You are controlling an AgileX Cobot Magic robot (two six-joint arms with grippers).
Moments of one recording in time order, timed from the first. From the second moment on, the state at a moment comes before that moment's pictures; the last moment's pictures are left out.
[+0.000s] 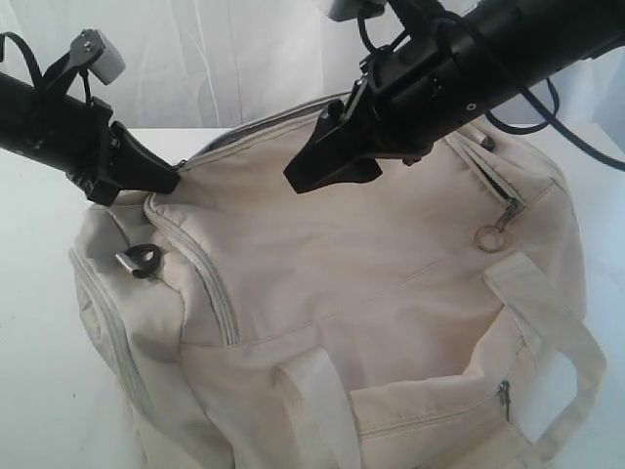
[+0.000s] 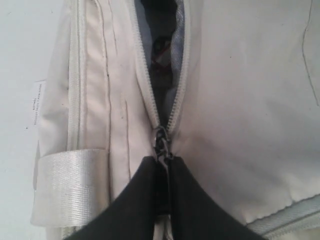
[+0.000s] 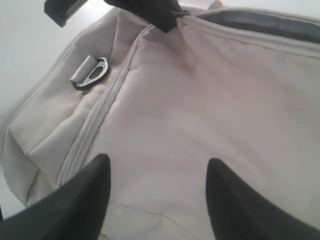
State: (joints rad) left arm -0.10 1.68 -1.24 -0.99 0.99 1.54; right arm 0.55 1.53 -1.33 0.74 0.96 -0.81
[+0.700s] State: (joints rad) left arm -0.10 1.63 -1.25 -0.98 1.01 1.54; right arm 0.55 1.53 -1.28 0.73 0.90 -0.81
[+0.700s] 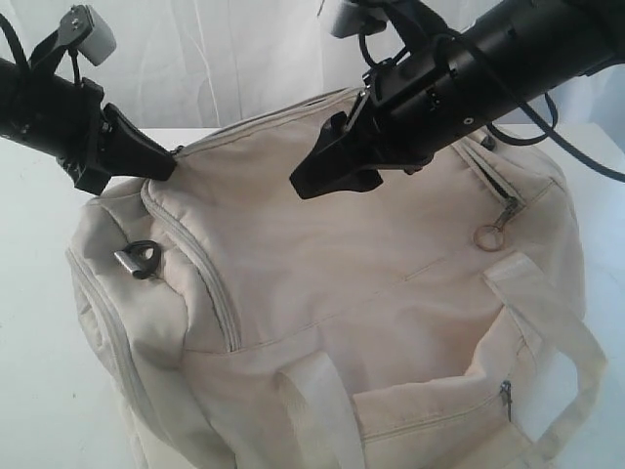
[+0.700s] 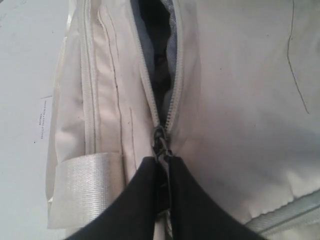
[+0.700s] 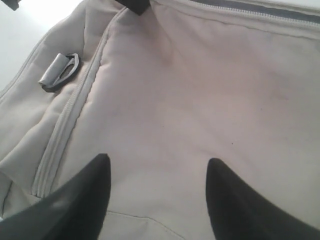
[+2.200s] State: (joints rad) left arm -0.10 1.66 -1.25 -0.91 0.97 1.51; right arm 0.55 1.53 -1.28 0.73 0.90 -0.80
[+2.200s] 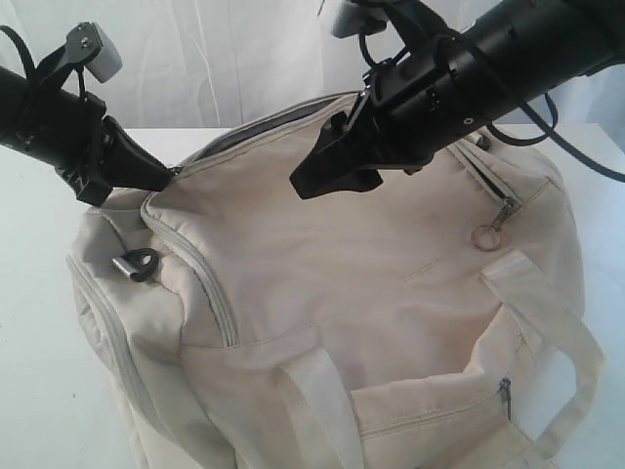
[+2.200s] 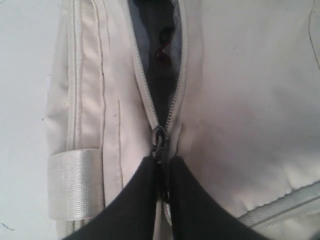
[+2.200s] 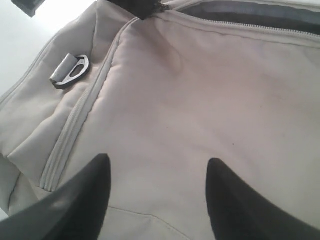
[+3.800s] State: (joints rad) left arm -0.10 1.53 -1.25 -0.79 1.00 1.47; right arm 0.73 1.78 -1.39 0.82 0.38 -1.72
